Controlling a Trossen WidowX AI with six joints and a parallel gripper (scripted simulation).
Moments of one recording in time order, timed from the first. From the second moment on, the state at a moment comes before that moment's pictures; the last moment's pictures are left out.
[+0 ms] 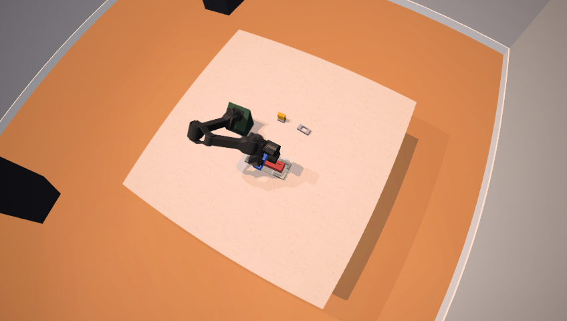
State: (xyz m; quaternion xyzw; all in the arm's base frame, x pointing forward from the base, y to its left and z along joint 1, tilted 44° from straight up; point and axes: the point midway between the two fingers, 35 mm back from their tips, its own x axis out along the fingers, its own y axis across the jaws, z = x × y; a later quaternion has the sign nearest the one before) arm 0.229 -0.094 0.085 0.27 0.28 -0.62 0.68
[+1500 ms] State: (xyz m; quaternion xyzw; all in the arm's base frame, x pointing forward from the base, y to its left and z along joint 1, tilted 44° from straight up) arm 0.225 -0.035 0.143 -0.14 0.57 -0.37 0.72
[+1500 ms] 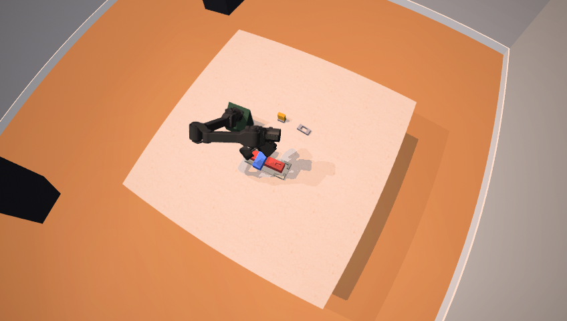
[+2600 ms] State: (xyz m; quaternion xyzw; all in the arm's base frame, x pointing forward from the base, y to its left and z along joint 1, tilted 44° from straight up) arm 0.207 0.132 -0.010 -0.29 0.64 -0.22 0.67
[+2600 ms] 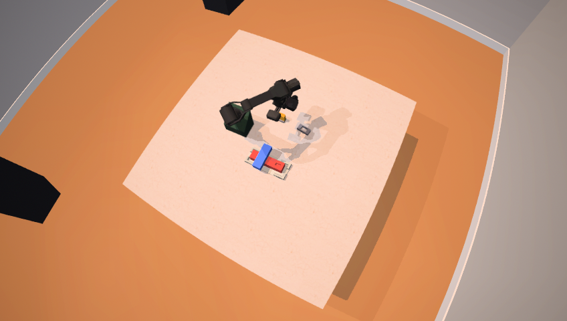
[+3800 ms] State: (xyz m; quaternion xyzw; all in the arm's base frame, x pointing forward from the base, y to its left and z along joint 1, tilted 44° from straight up) arm 0.195 0.094 -0.102 -0.28 0.64 -0.24 0.68
